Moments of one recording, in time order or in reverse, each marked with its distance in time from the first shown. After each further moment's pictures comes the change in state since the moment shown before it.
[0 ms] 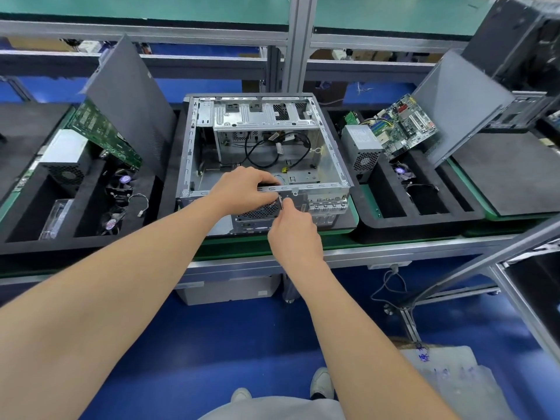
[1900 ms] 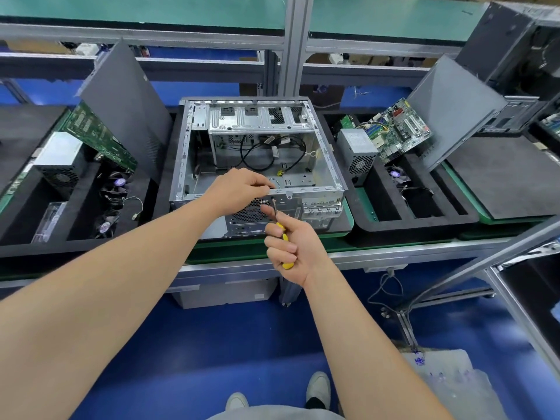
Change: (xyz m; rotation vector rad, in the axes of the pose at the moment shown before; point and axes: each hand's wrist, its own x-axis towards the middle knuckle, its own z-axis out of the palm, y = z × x) left_hand 0.006 -0.002 -0.001 -0.154 -0.005 -0.127; right_hand -0.001 0.018 -0.018 1.817 -0.732 0.564
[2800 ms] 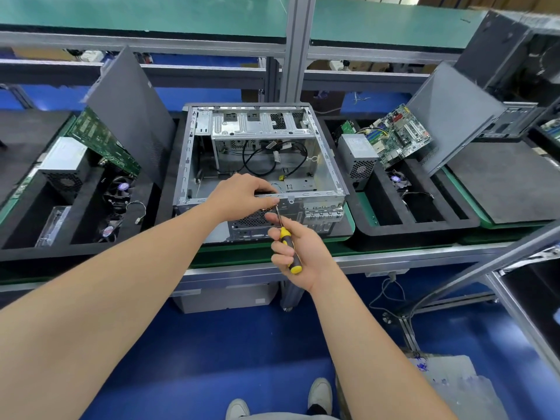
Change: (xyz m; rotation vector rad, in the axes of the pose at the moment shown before) left_hand -0.006 0.005 -0.001 0.104 0.011 0.094; right_hand 0.004 -0.001 -0.010 -0.082 -0.005 -0.034
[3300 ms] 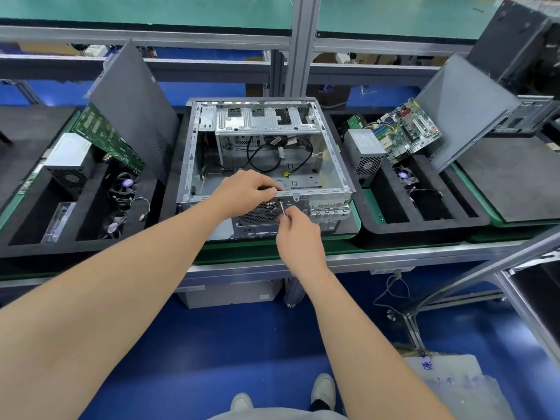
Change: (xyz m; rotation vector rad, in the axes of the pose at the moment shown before) left_hand 0.005 -0.003 0.001 -0.032 -0.039 -0.057; right_hand 0.009 0.009 0.014 -1.344 0.610 -0.413
